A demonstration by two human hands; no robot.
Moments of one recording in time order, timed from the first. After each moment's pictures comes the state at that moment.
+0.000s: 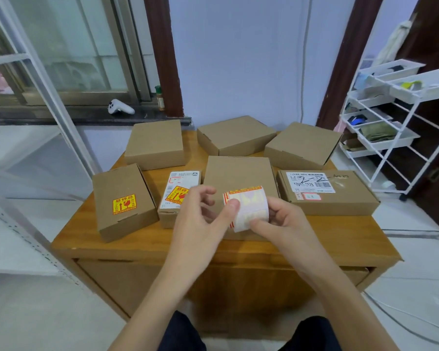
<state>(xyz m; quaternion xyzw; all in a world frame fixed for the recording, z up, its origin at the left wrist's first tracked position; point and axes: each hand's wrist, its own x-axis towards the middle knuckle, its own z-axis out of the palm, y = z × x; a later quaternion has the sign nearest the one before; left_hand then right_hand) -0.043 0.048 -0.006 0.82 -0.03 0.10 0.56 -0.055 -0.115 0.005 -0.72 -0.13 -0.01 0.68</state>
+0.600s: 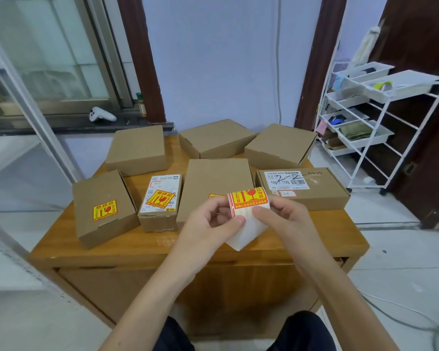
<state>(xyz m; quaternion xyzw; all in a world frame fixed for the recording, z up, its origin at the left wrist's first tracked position) -0.056 0.012 0.006 0.73 -0.13 -0.06 0.67 -0.069 -0.152 0.006 -0.72 -0.07 -0.05 0.69</state>
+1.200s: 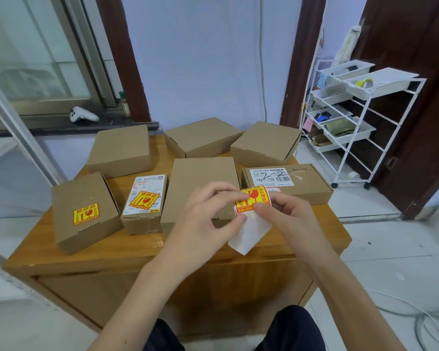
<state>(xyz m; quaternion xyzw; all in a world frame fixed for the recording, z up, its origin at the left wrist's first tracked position) -0.045 -0.003 0.010 0.85 -0.31 0.15 0.40 -0.078 -0.176 0.013 -0.71 -0.03 -0.06 0.70</state>
